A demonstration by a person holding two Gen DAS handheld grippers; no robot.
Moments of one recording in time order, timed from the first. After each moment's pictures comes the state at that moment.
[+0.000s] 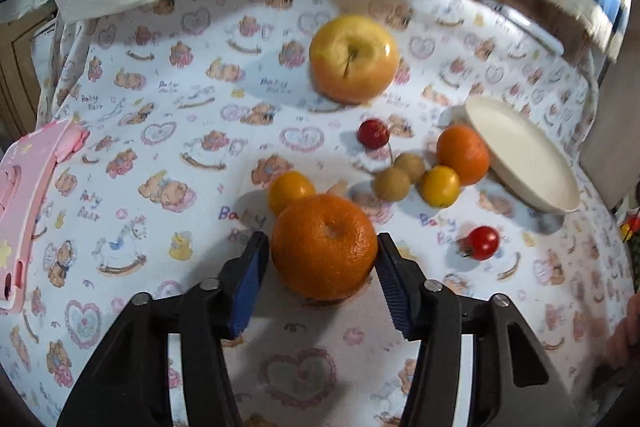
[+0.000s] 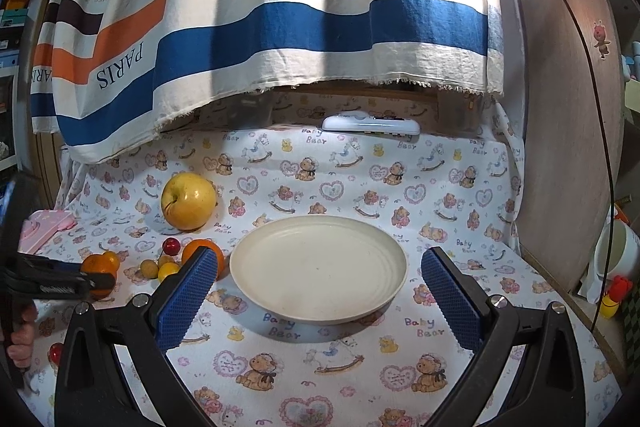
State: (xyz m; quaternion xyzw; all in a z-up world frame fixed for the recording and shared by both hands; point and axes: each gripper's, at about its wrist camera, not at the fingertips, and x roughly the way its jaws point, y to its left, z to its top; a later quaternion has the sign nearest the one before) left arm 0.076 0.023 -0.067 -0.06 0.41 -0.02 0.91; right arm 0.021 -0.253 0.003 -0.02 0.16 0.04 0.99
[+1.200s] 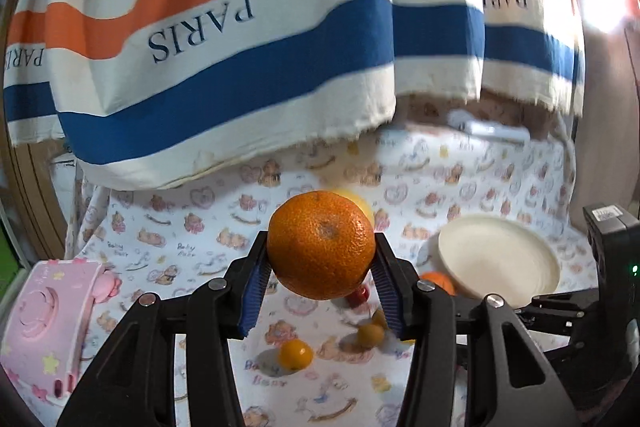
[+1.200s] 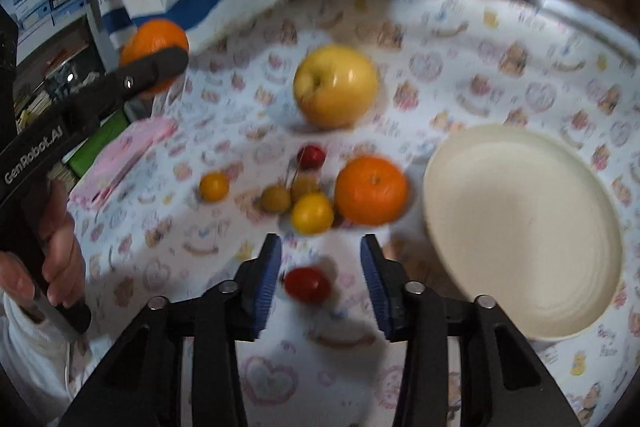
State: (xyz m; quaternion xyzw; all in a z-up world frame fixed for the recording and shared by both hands) left arm 0.072 0.013 0.019 0.01 0.21 -0.03 0.98; right arm 0.109 -0.151 -0.050 -0.03 0.40 0.29 0.87
